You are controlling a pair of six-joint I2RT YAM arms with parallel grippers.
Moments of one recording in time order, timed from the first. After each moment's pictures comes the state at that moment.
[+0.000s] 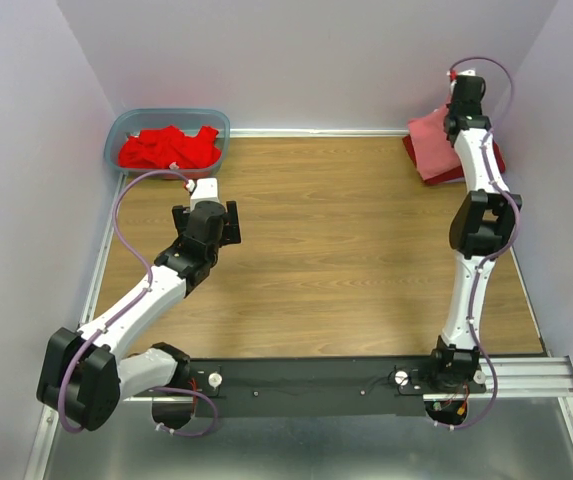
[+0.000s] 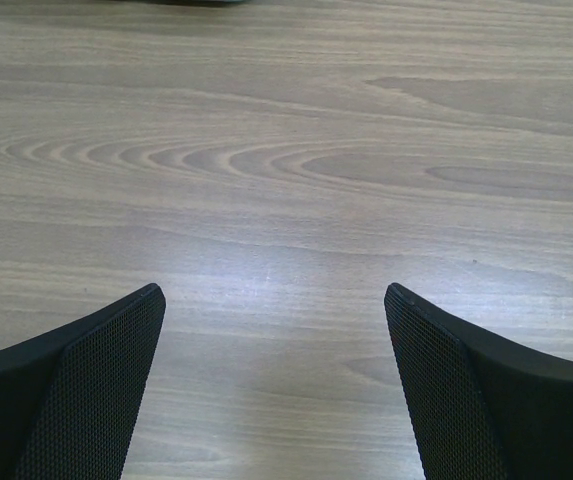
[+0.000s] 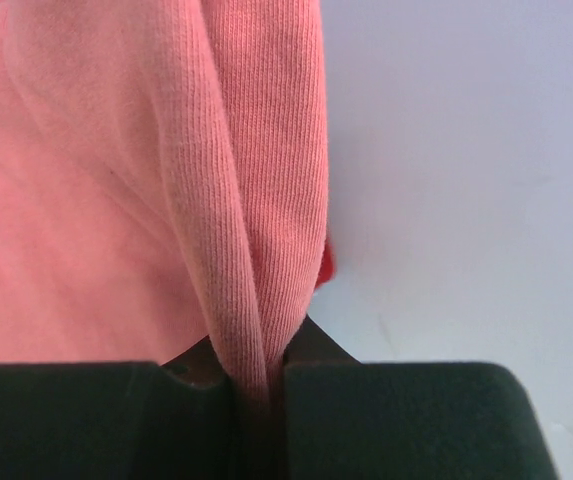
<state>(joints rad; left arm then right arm) -0.45 1.12 0.71 -0.13 -0.49 -0.29 -0.07 2.38 2.32 -0.48 0.53 -0.43</state>
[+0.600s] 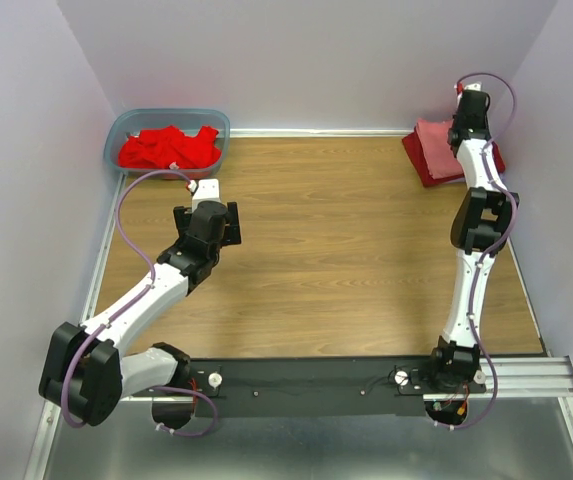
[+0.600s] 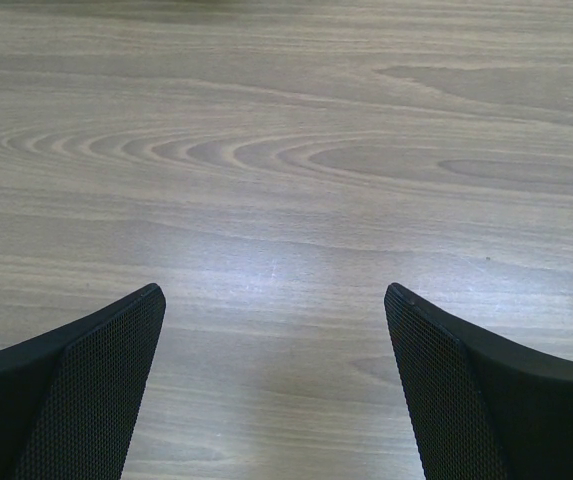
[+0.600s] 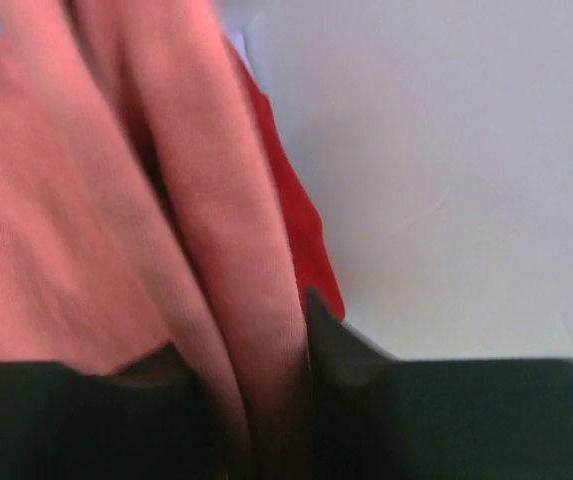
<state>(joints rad) -0.45 1.15 0.71 -0.13 -0.50 -0.29 -0.15 2.51 2.32 -0.31 0.50 -0.43</state>
